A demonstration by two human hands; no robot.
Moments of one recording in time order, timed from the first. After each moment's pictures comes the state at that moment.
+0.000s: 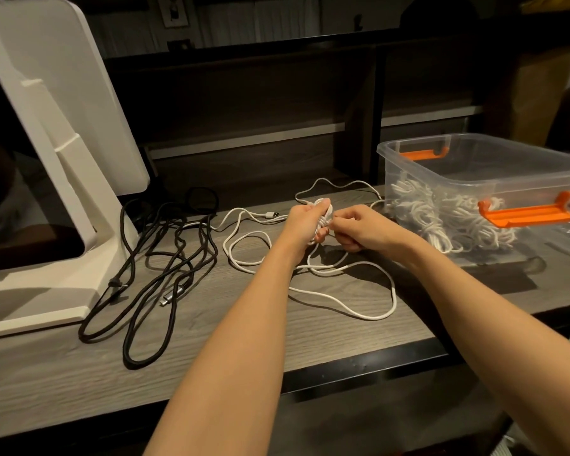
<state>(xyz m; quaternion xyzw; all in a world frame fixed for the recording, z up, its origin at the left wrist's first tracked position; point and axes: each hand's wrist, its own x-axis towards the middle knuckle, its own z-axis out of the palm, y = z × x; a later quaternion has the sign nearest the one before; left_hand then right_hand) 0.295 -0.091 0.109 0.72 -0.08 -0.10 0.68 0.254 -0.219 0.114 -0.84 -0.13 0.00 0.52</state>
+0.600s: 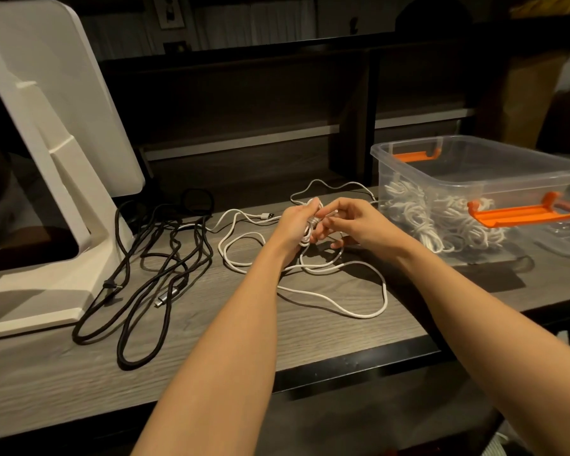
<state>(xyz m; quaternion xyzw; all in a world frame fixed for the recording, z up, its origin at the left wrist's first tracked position) 0.296 -0.083 0.105 0.74 -0.17 -0.09 0.65 0.248 -0.221 0.113 -0.78 -0.14 -0.04 0.61</state>
